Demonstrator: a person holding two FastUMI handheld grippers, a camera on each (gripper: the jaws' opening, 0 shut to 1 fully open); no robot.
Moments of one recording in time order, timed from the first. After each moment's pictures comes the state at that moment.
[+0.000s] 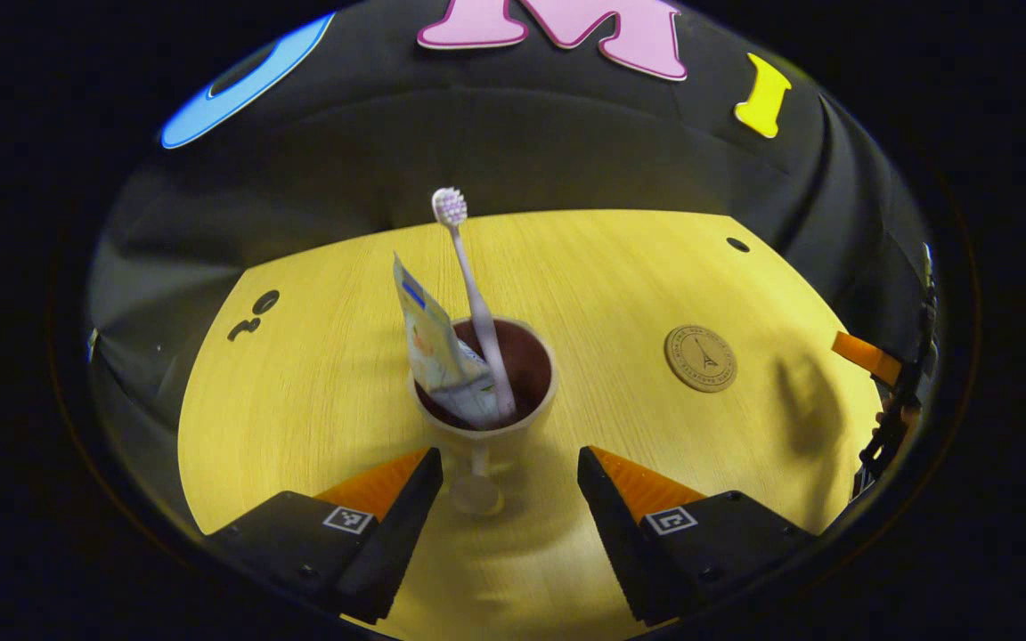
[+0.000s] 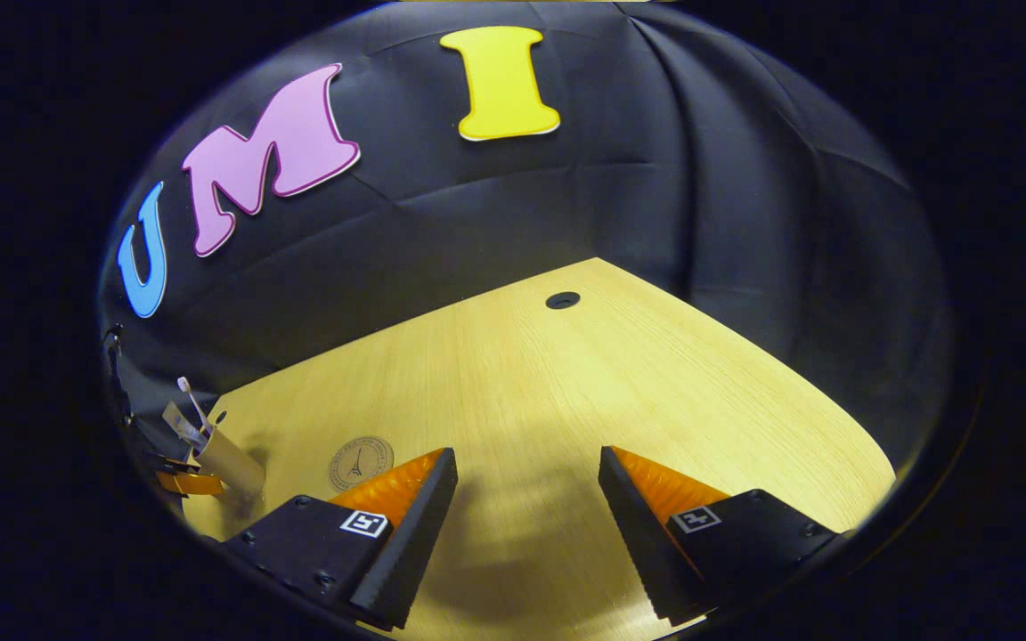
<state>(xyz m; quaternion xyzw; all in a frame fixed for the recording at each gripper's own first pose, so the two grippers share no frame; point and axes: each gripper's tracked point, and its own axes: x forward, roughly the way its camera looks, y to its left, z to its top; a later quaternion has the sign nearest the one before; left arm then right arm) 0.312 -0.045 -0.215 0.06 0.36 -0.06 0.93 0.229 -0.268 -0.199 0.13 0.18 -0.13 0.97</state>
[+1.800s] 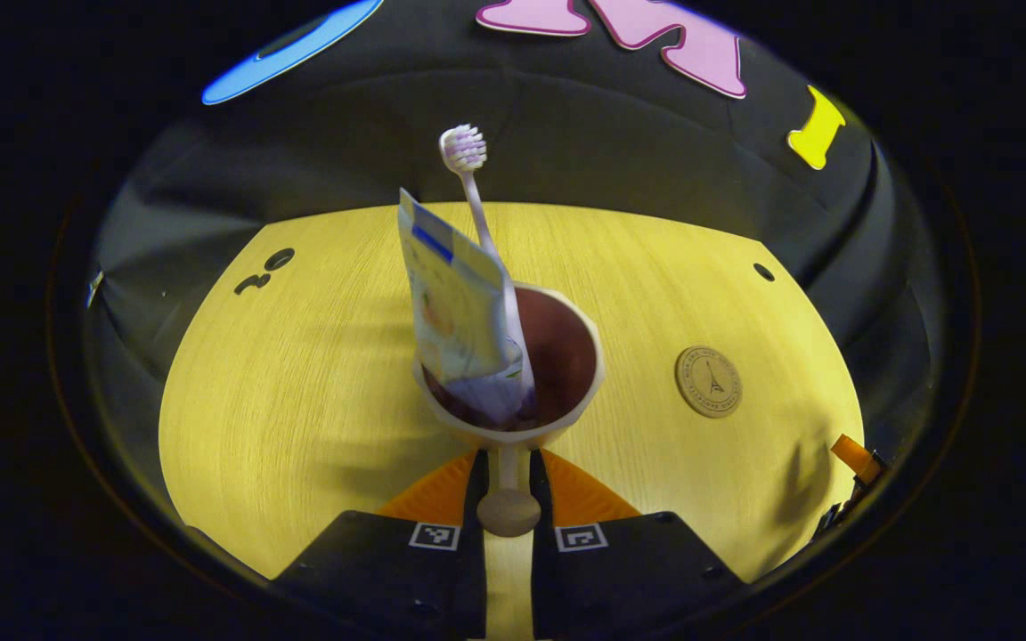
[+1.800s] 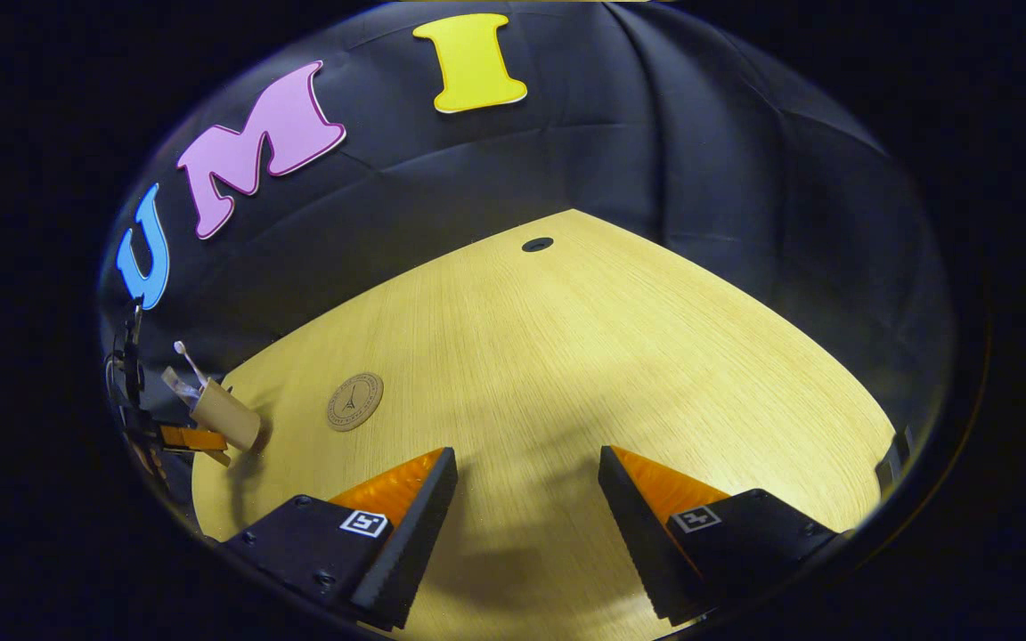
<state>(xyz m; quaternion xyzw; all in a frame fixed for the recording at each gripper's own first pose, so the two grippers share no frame) 0.313 -0.047 -0.217 0.00 0.37 -0.03 0.93 0.162 -0.264 -0.234 0.15 0.24 -0.12 0.95</state>
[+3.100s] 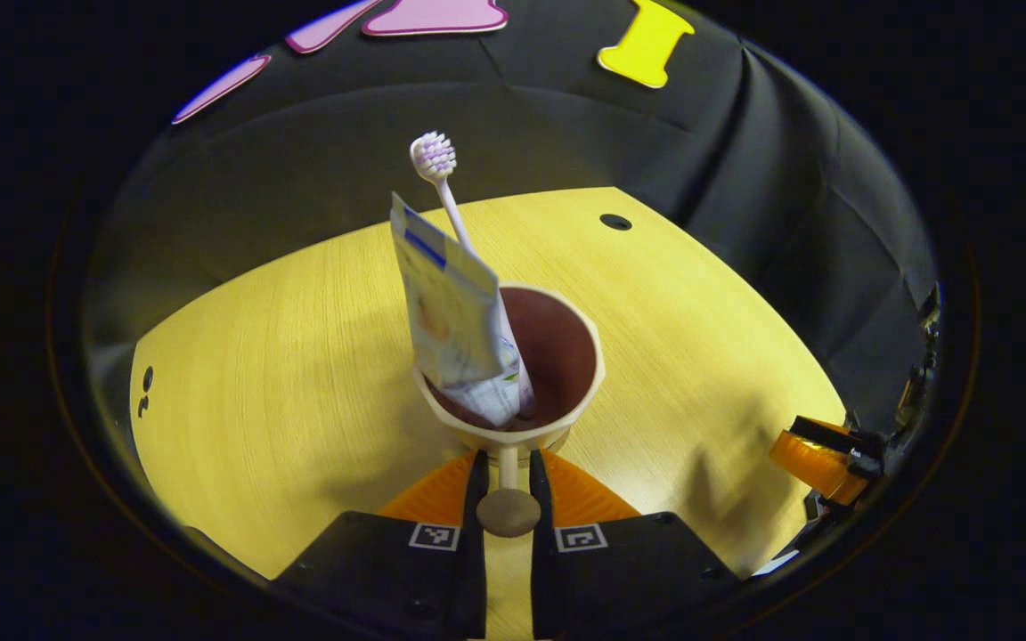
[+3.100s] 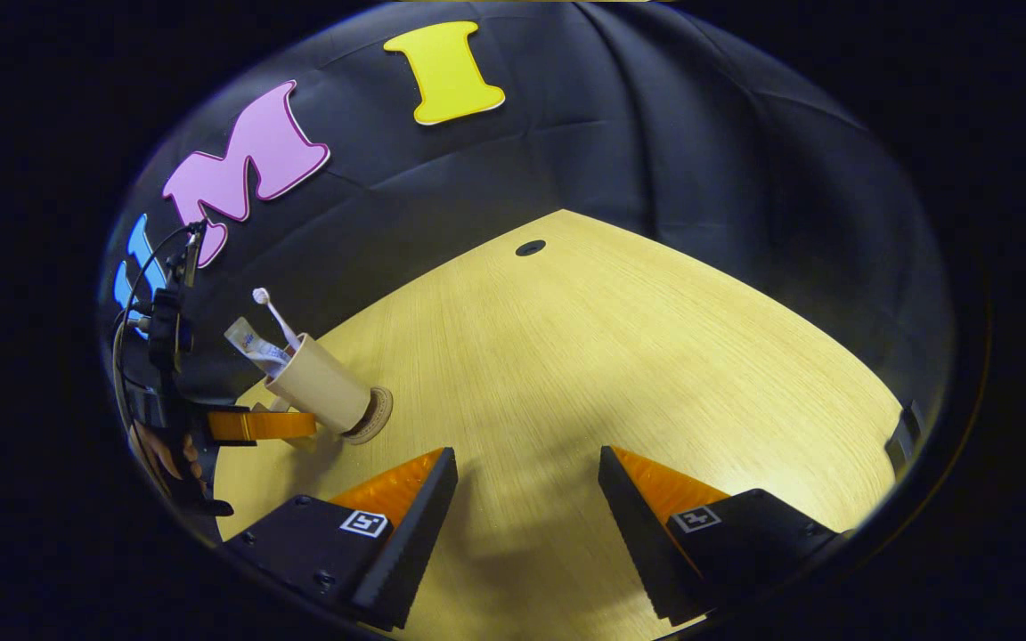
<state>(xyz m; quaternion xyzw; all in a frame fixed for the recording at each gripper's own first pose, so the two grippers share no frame) 0.324 -0.116 -0.212 0.11 0.38 -0.20 0.90 0.155 -0.262 -0.226 0.19 0.24 -0.13 0.94</state>
